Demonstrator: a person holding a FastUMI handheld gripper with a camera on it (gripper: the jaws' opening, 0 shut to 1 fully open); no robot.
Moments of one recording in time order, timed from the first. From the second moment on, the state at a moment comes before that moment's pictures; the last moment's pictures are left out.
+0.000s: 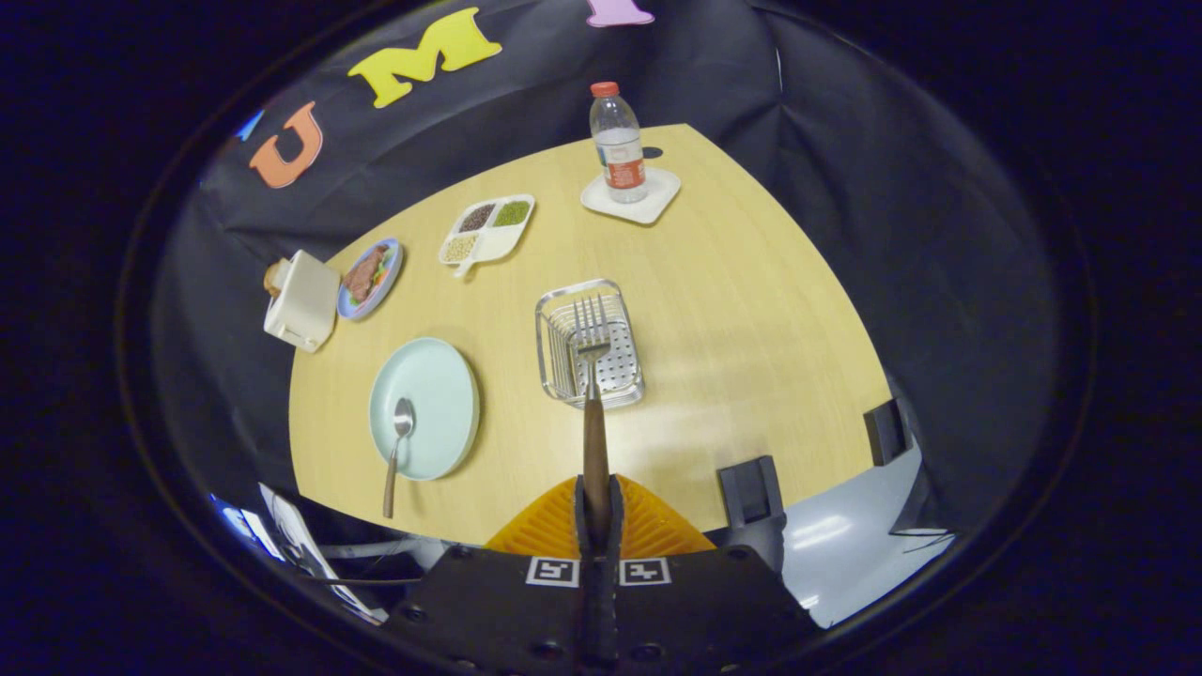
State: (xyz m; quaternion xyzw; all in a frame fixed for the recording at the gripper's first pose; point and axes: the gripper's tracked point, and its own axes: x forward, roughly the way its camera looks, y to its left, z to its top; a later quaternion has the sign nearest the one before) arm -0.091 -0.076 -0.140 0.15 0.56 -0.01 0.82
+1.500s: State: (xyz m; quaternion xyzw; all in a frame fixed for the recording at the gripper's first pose) arm -0.021 -0.023 -0.057 0.09 0.40 0.01 0.91
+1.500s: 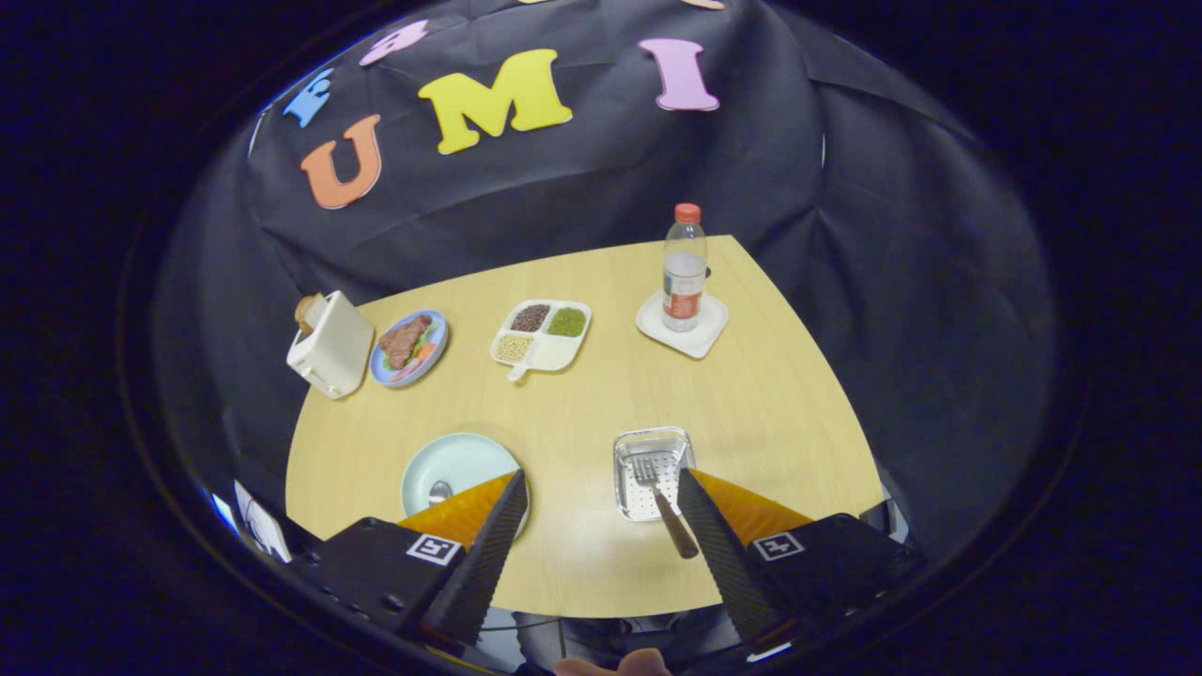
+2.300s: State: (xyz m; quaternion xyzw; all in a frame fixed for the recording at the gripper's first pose) arm -0.069 0.109 -0.117 0.08 0.46 0.07 0.88
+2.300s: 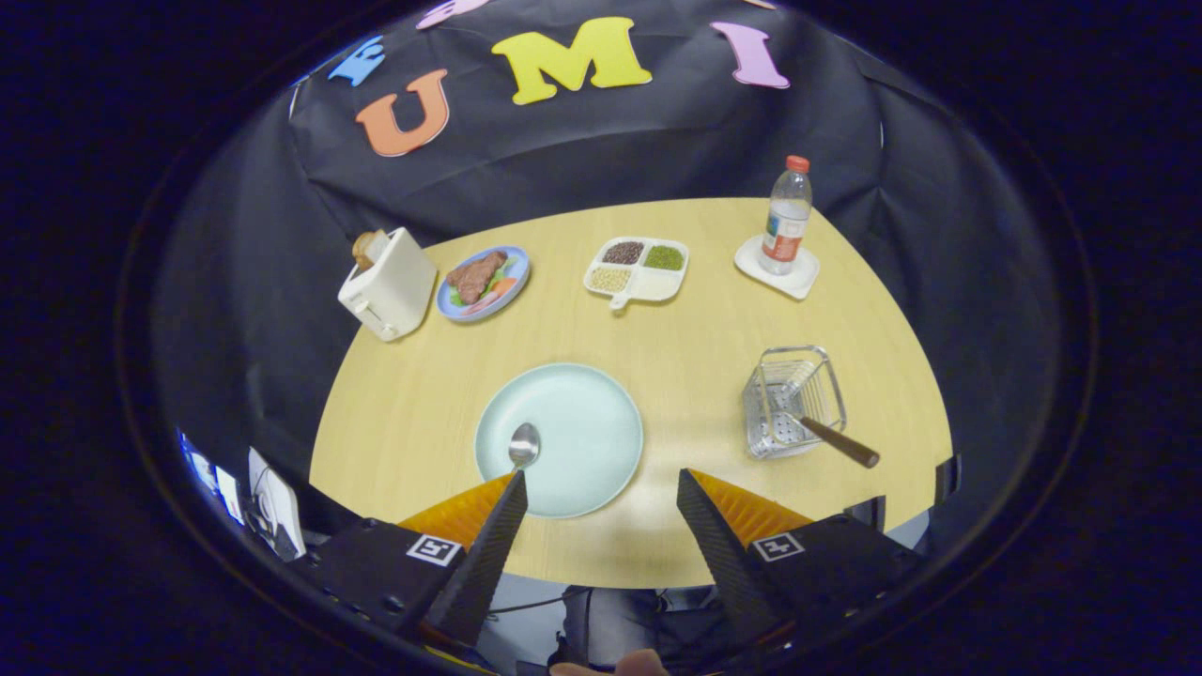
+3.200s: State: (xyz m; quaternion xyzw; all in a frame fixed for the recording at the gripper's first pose) arm -0.113 0.234 -0.226 0.13 0.60 0.10 0.78
